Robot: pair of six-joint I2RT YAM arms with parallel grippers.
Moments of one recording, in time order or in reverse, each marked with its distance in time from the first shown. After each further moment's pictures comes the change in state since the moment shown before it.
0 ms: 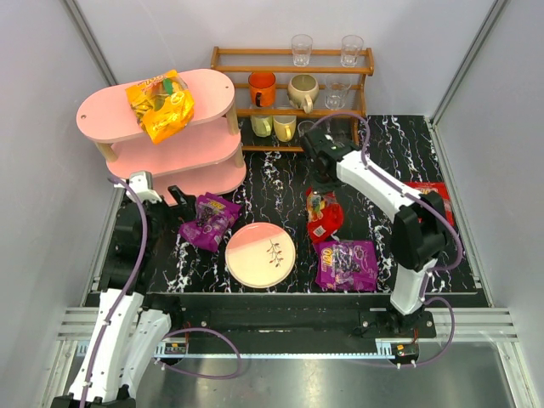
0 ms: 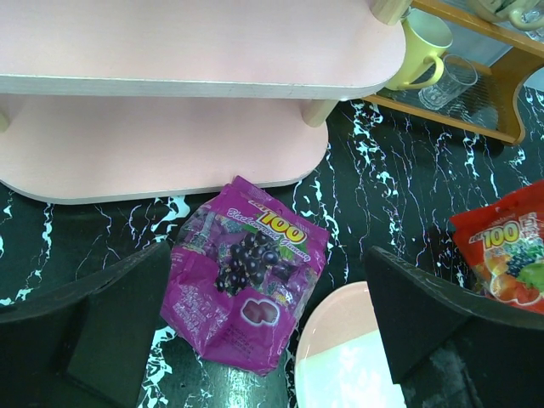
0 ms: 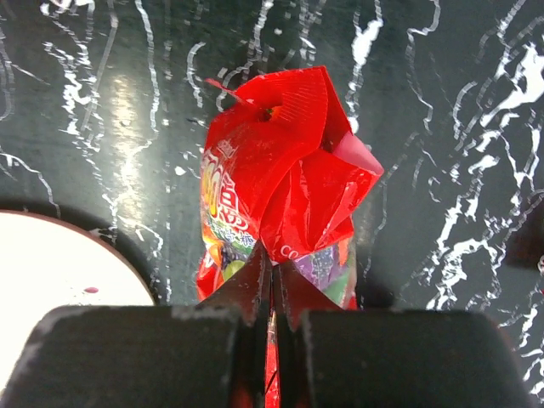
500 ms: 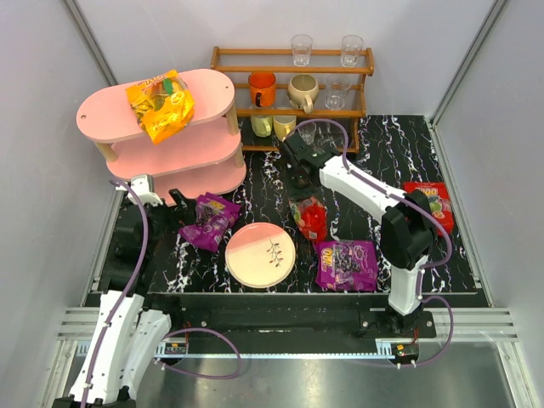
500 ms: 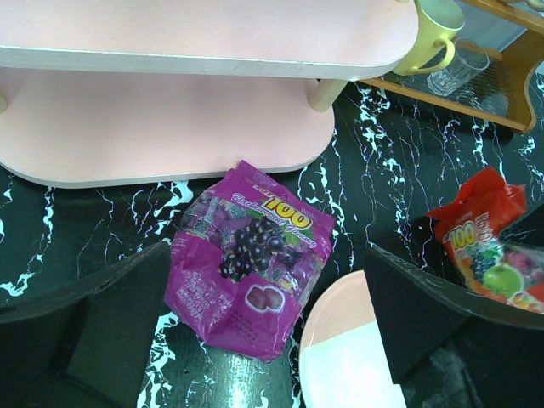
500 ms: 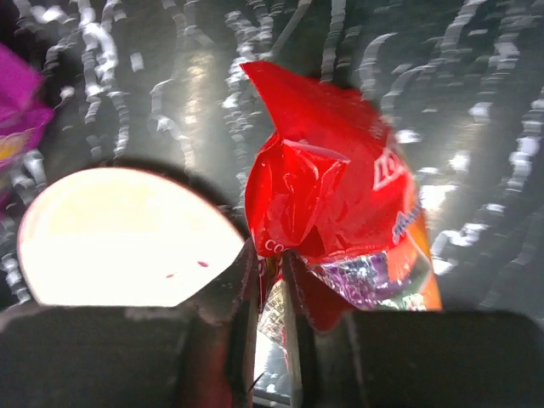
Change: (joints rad) left arm 0.000 -0.020 -0.017 -0.034 0.000 0.000; right arm 0.117 0.086 0.083 0.043 -0.114 0.046
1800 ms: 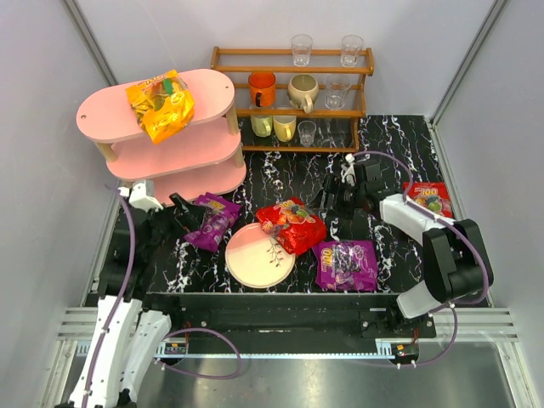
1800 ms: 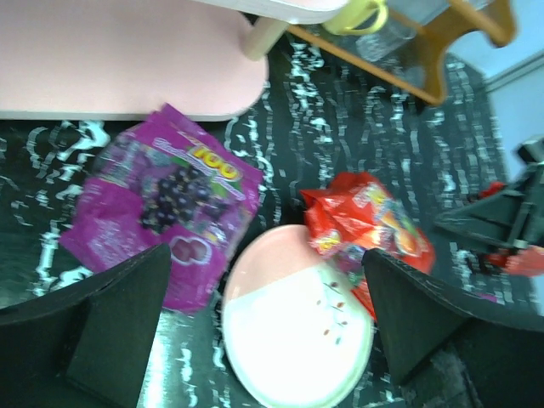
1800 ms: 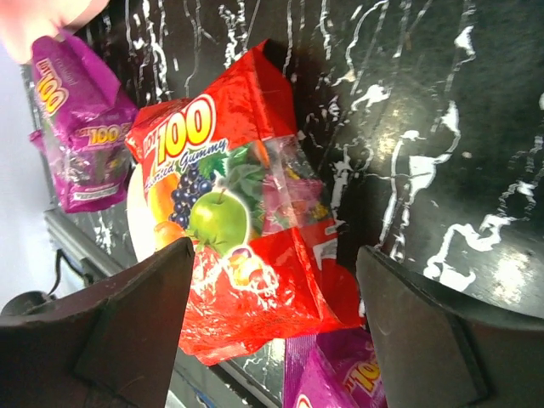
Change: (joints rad) left arm 0.000 -0.010 0.027 -0.110 0.140 -0.167; right arm -0.382 -0.394 -0.793 0.703 -0.594 0.118
